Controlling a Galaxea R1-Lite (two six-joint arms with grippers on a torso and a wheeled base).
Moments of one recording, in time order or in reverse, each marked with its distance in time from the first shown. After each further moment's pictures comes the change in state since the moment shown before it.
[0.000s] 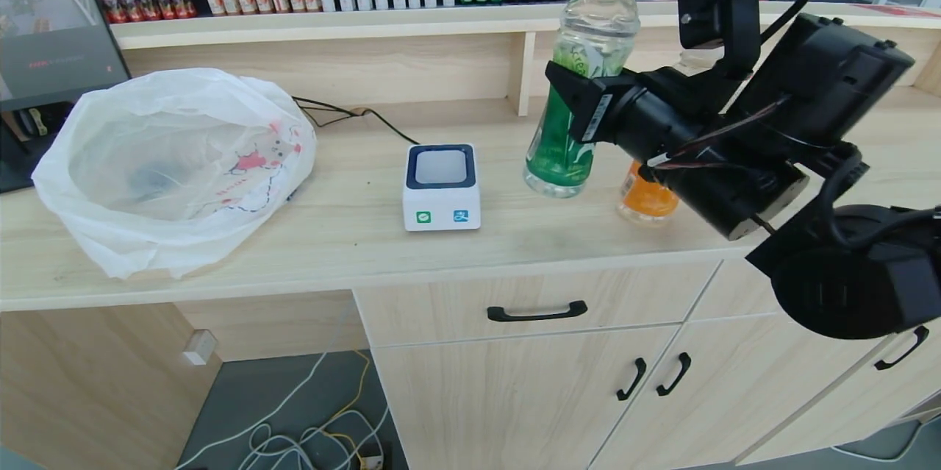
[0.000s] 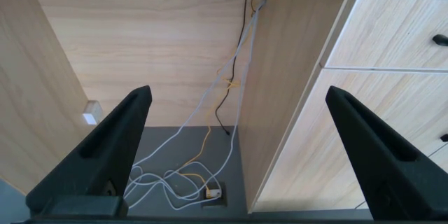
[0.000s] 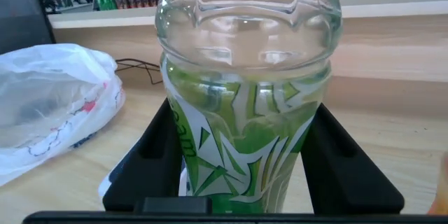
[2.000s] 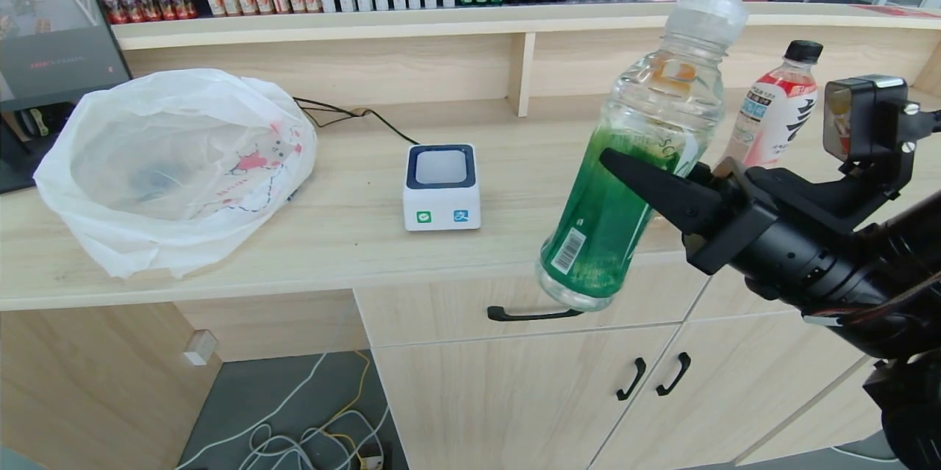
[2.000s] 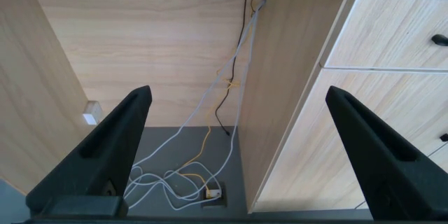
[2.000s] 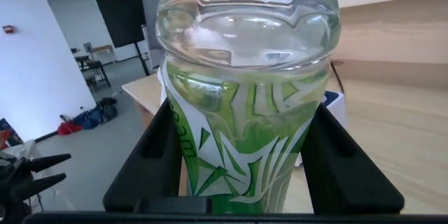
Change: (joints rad) left arm 0.000 0.000 0.000 0.000 0.000 0.000; right arm -0.118 -0.127 0.554 -0.556 0.641 0.346
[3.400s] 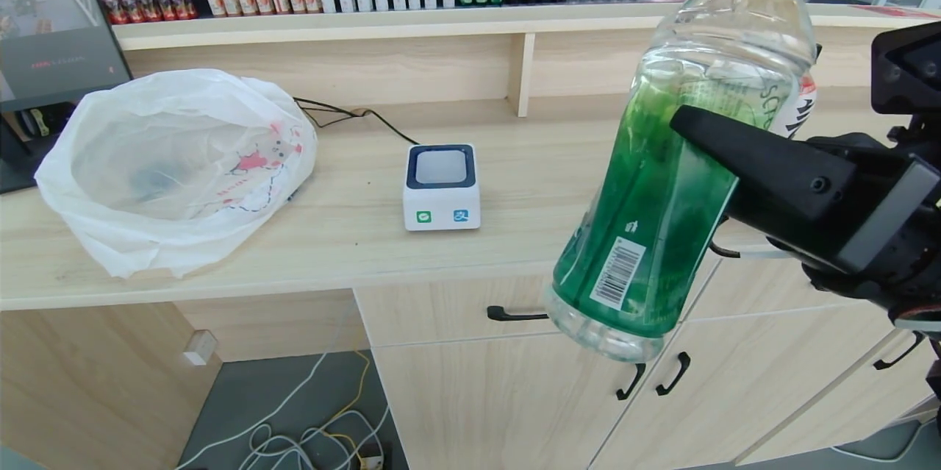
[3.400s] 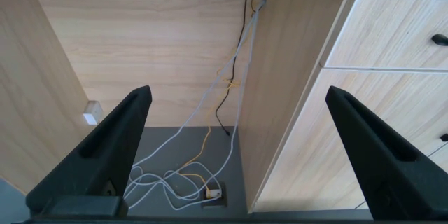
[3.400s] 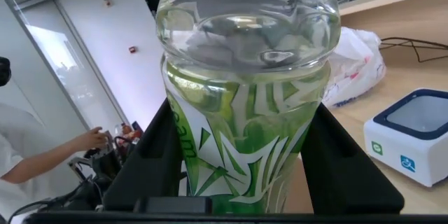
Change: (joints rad) left arm 0.001 0.000 0.000 0.000 0.000 0.000; right arm 0.015 -0.103 -0.030 -0.001 0.207 0.361
